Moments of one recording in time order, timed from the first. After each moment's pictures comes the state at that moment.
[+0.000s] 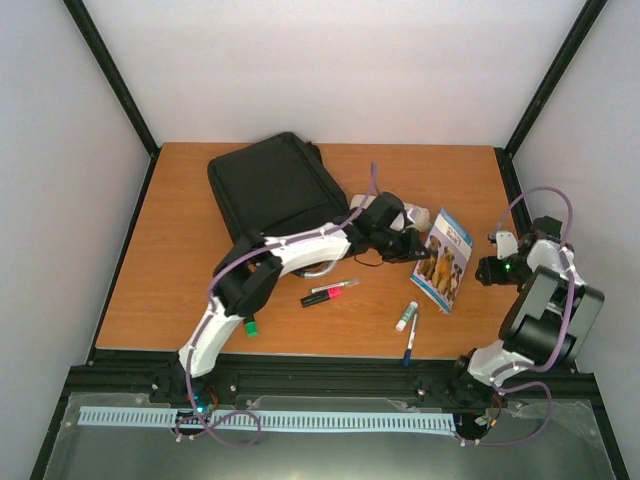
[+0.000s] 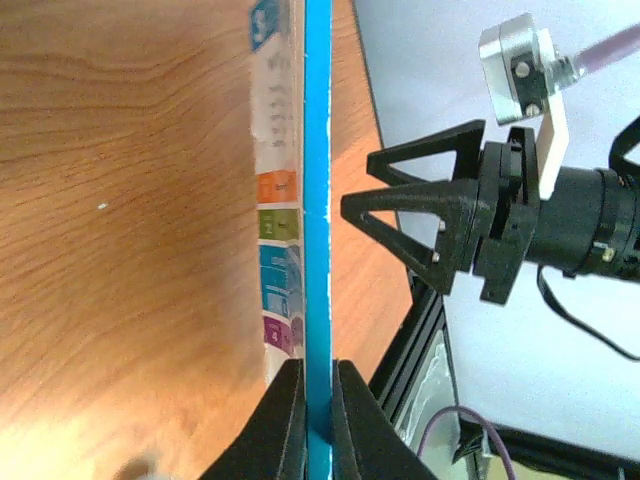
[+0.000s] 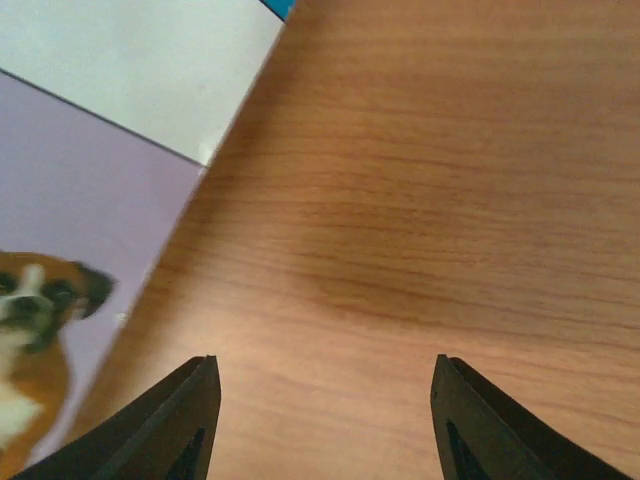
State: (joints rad) left arm -0.93 2.32 1.82 -0.13 0.58 -0.99; right arm -0.52 1.57 0.91 -0.73 -0.28 -0.59
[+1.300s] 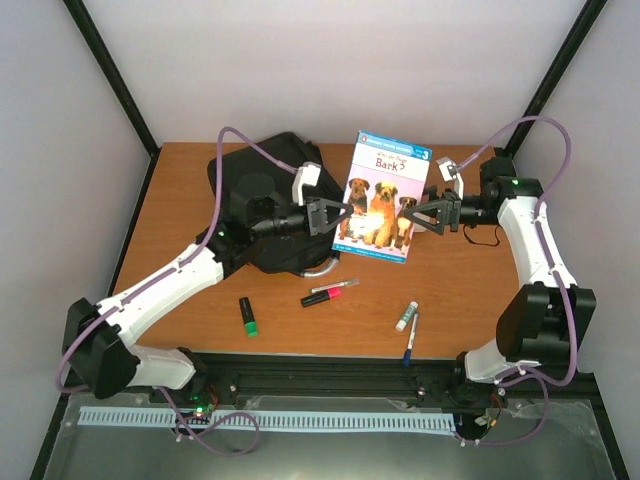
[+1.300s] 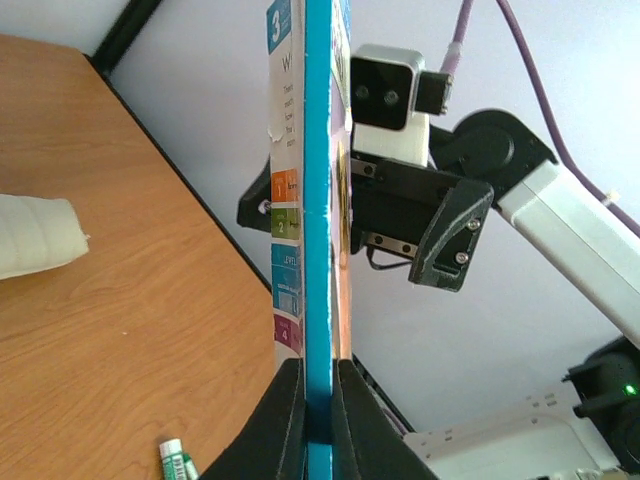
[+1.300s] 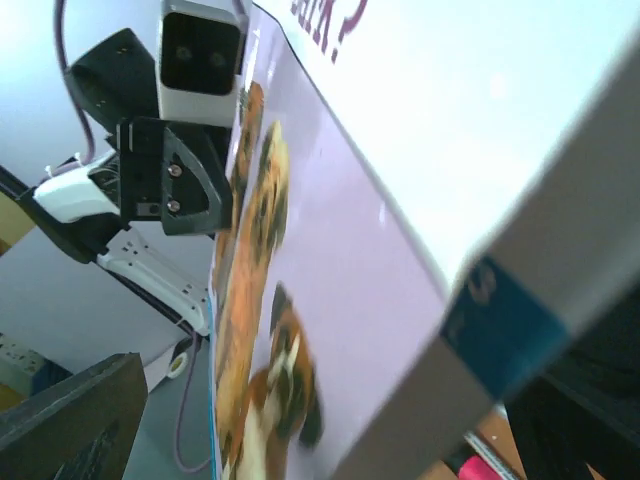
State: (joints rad) left arm -0.70 1.30 1.12 0.04 0.54 -0.75; right arm -0.09 1.50 1.37 -1.18 -1.51 -0.68
